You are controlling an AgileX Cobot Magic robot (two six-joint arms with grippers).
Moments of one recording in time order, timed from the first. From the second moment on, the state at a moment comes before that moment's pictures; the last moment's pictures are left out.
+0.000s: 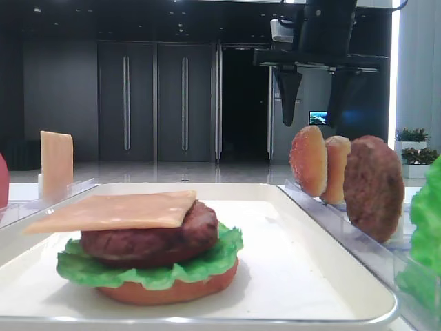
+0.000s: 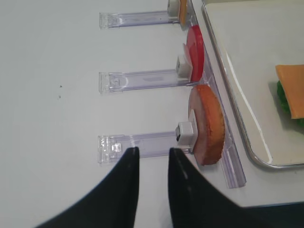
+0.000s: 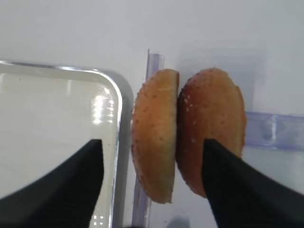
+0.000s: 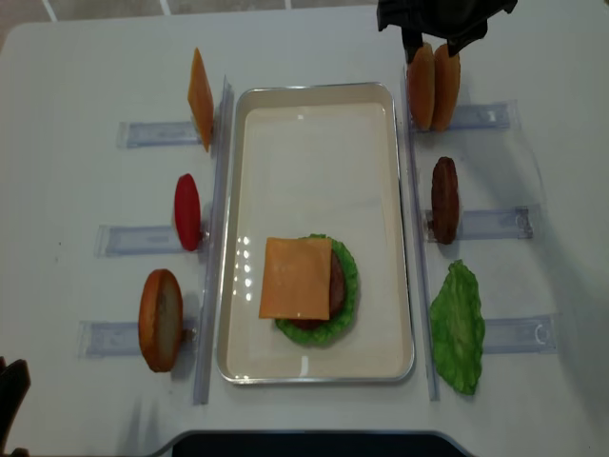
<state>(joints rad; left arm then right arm) 0.00 0.06 -0.47 -0.04 1.11 0.06 0.40 2.07 -1.84 -0.03 1.11 0.27</state>
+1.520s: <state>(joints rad) 0.00 0.06 -0.47 -0.04 1.11 0.06 0.40 2.12 -1.84 0.00 1.07 0.27</state>
